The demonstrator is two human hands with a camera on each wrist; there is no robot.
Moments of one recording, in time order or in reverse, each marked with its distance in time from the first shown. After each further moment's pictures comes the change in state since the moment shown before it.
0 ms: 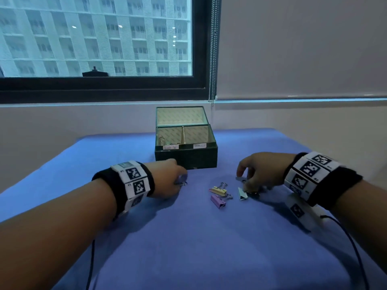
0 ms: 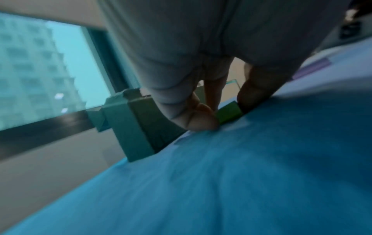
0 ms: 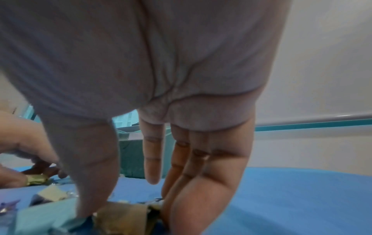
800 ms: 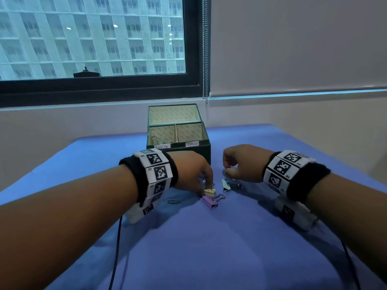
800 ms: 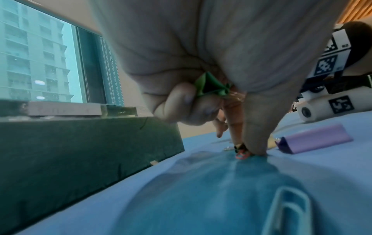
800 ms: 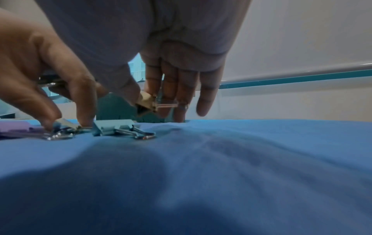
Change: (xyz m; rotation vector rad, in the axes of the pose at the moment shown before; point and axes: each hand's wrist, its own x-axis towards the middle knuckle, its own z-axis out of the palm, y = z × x) left_hand 0.027 0.058 -0.029 0.030 0.049 0.272; right_hand 0.013 -0.009 0.009 0.011 0.312 -0.180
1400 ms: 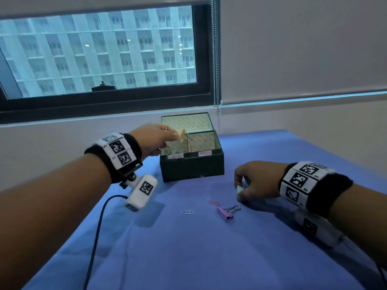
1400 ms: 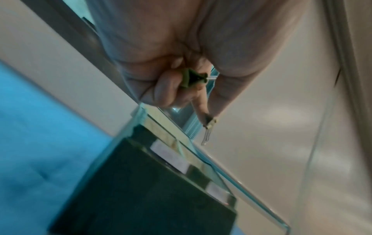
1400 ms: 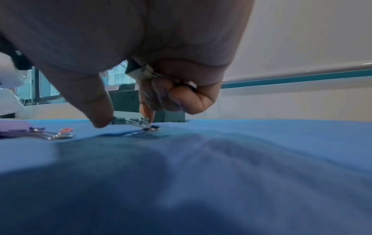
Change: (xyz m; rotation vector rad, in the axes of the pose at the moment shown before) left_hand -0.023 -0.107 -0.034 -1.113 0.477 -0.536; right_hand 0.009 0.004 0.012 -0.002 -0.097 -0.020
